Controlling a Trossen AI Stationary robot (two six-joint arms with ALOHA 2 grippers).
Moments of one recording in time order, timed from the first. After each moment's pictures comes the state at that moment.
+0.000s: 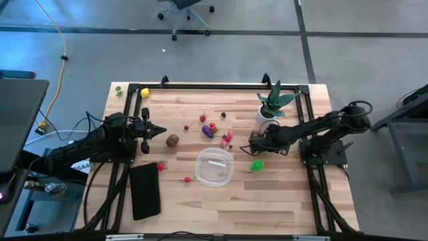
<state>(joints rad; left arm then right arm) 0.53 0.02 0.12 -0.26 0.29 0.16 0.09 1.50 0.78 -0.80 0.31 1.99</state>
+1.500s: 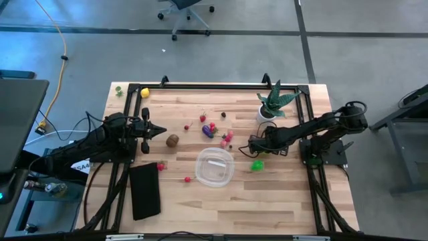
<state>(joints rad) 0.53 0.02 0.12 -0.26 0.29 0.16 0.08 1.53 0.74 -0.71 0.24 1.88</state>
